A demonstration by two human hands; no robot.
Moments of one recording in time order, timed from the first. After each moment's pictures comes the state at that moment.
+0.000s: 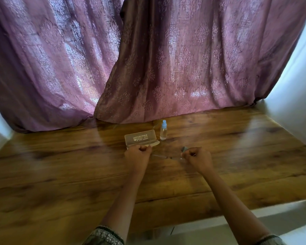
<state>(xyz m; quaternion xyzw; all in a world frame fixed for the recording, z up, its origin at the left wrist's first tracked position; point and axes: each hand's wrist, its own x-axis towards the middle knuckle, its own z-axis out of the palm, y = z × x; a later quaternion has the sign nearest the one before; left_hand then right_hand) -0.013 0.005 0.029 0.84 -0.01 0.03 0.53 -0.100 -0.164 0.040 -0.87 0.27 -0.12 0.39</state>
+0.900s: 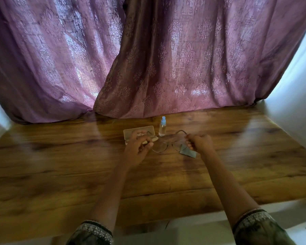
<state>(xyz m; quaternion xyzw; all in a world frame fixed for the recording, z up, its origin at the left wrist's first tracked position) -0.001 0.032 0.022 0.82 -0.34 0.05 0.46 -0.077 -0.182 0.070 -0.64 0.35 -0.12 0.67</state>
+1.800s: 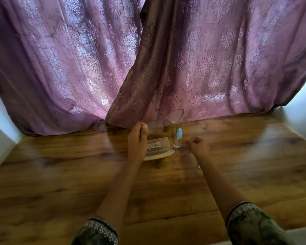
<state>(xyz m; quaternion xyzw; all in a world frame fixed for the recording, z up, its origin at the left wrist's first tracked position) 0.070 0.038 0.065 0.74 -0.23 0.14 0.62 0.023 -0.166 0.020 -0.74 0.36 -0.16 0.54</state>
